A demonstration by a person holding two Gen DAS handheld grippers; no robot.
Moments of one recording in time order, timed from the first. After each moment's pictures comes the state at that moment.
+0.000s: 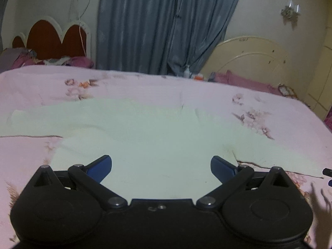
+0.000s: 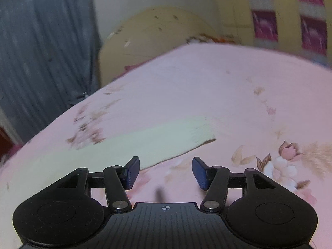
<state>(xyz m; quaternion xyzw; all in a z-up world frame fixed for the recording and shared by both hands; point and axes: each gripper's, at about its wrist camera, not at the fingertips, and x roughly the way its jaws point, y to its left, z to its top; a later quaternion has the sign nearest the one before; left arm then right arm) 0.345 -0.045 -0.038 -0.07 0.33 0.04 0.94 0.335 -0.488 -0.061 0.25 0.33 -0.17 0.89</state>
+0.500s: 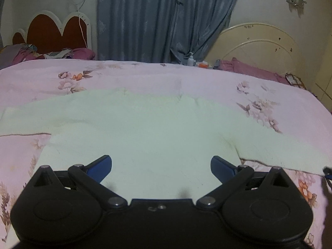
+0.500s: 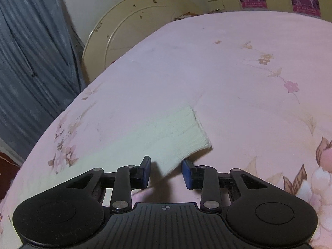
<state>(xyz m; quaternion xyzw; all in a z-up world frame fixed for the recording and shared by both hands) 0.372 -0.059 -0.046 -0.06 0.36 0.05 0.93 0.369 -0.550 -0.103 0.32 0.34 -0.18 0.87</state>
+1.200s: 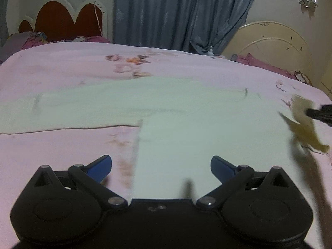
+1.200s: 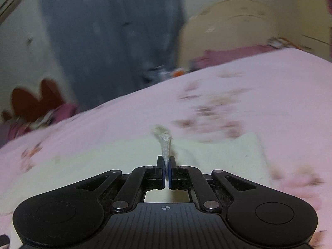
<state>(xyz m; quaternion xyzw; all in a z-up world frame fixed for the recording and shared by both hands) 0.352 0.122 -0.073 -0.07 0.39 0.05 0.92 0.431 -0.255 -0.023 0.14 0.36 0.06 0.92</state>
